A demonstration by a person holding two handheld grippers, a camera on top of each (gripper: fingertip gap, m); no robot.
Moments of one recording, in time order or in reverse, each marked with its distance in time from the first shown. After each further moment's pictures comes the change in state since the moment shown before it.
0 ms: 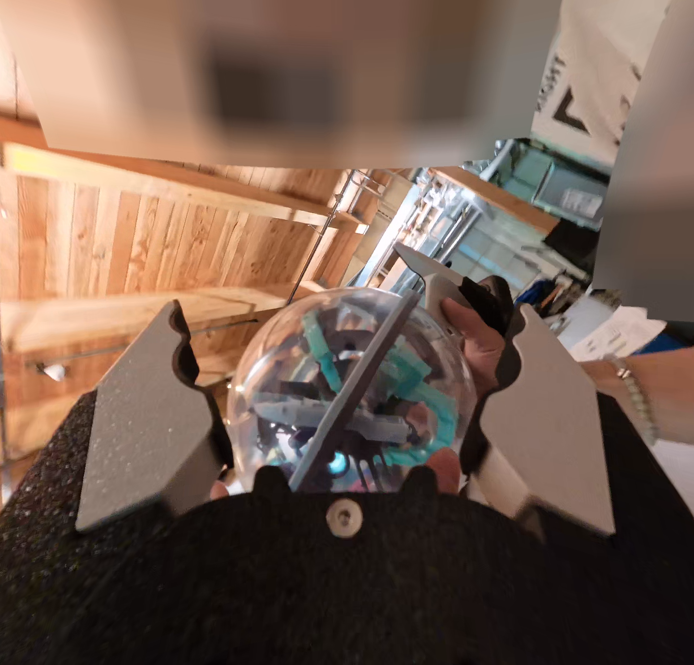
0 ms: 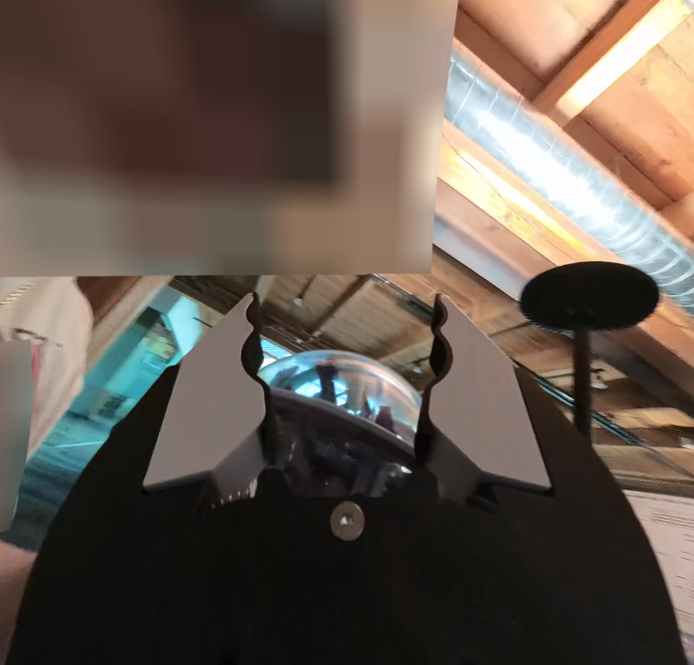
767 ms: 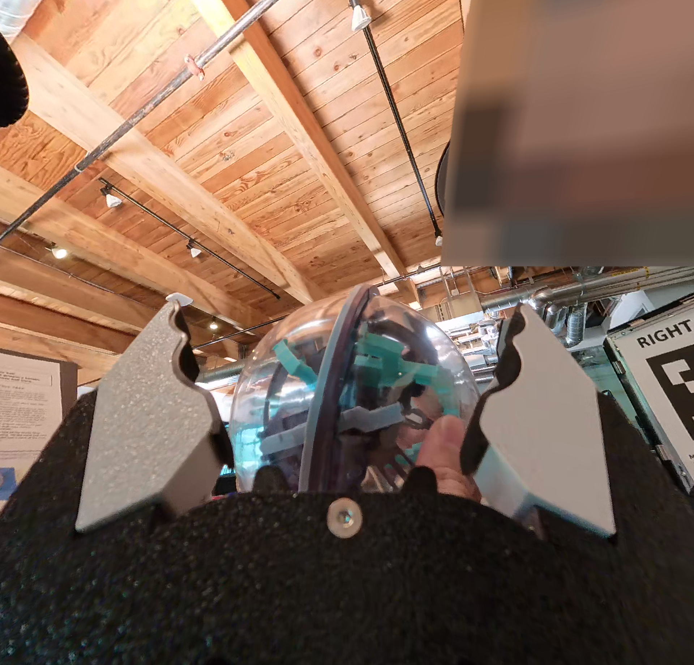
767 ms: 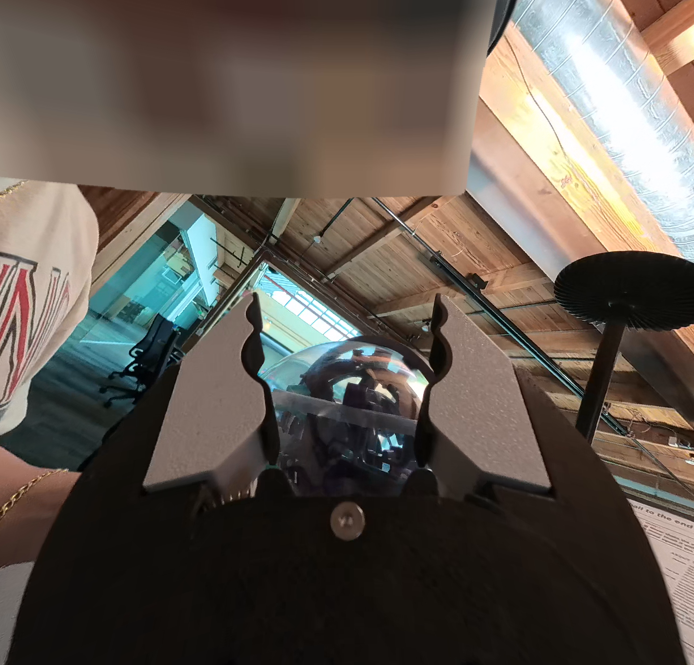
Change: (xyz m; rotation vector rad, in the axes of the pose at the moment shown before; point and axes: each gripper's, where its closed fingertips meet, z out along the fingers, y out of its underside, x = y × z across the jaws) left arm -0.071 0.017 -0.033 0.140 -0.453 -0.633; right arm -0.029 0.030 0.030 -0.188 -0.126 -0.113
